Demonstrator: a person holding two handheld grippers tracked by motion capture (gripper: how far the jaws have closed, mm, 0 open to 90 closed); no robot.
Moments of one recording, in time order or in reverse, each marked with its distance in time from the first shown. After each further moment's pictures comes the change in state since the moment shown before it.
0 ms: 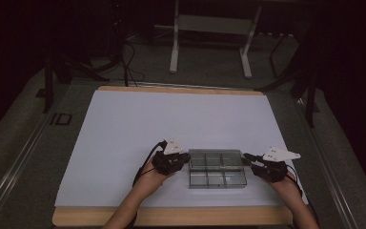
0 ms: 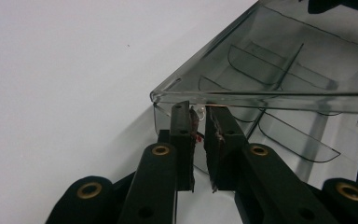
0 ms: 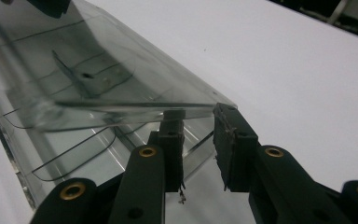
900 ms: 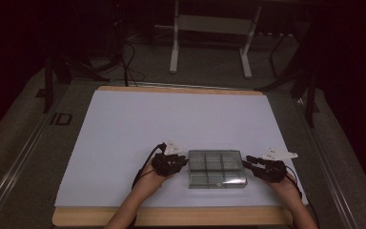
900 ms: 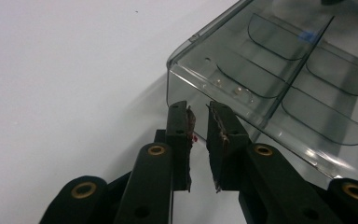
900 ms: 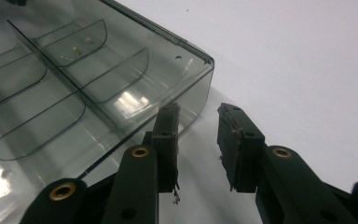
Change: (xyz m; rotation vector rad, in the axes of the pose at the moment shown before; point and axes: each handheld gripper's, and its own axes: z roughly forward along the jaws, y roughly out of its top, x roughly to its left) left arm 0.006 -0.014 0.010 0.061 0.019 -0.038; right arm -0.011 -0.020 0.010 0.071 -0.026 0.081
